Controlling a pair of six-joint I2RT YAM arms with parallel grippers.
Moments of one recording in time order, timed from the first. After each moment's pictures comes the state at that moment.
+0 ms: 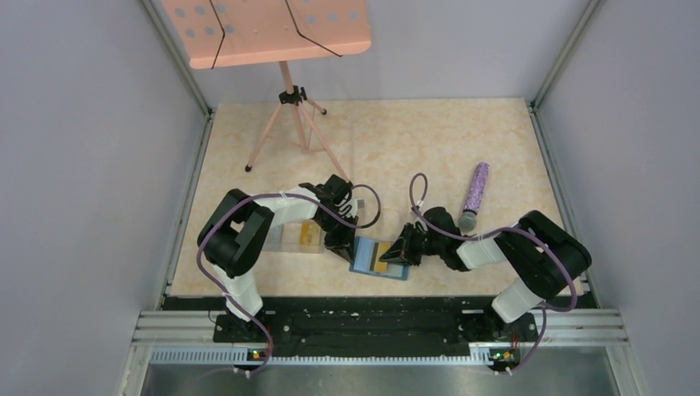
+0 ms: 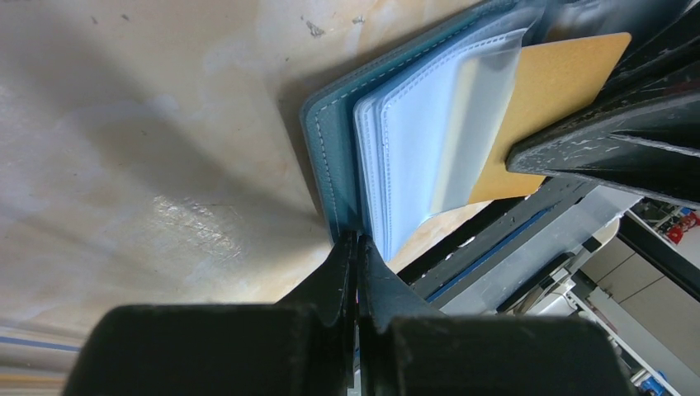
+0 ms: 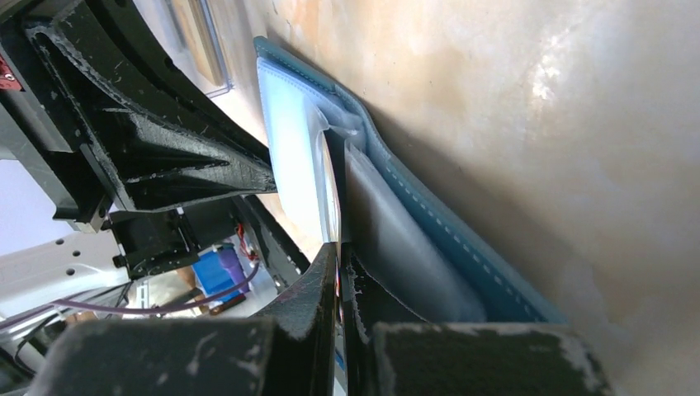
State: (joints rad) left arm -0.62 1.81 1.02 -0.60 0.56 -0.37; right arm 0.61 1.56 0.36 0.52 -0.55 1.09
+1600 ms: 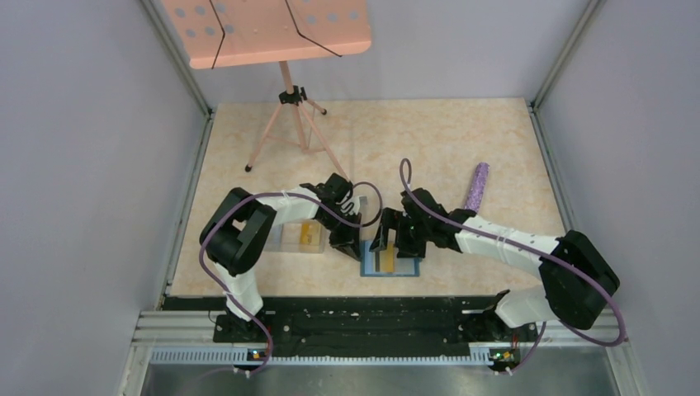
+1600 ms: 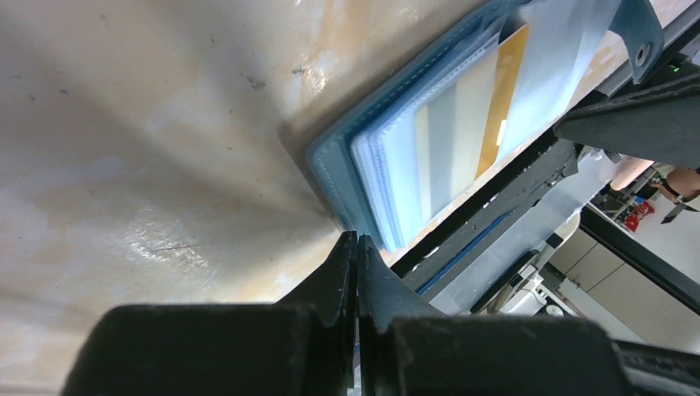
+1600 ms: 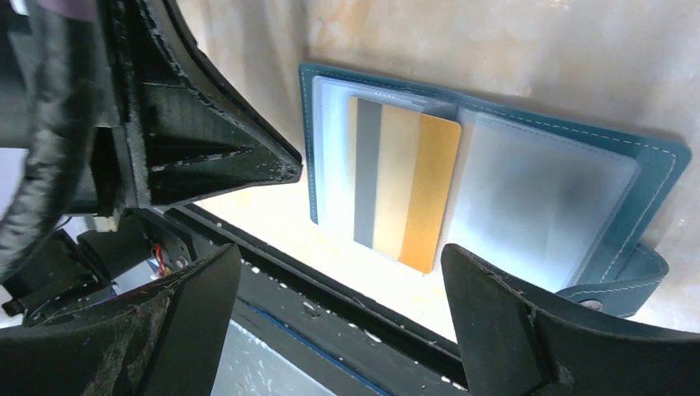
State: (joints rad) left arm -0.61 1.83 1.02 -0.52 0.63 -0.42; right arm 0.77 1.36 0.74 -0.30 -0.22 0.89
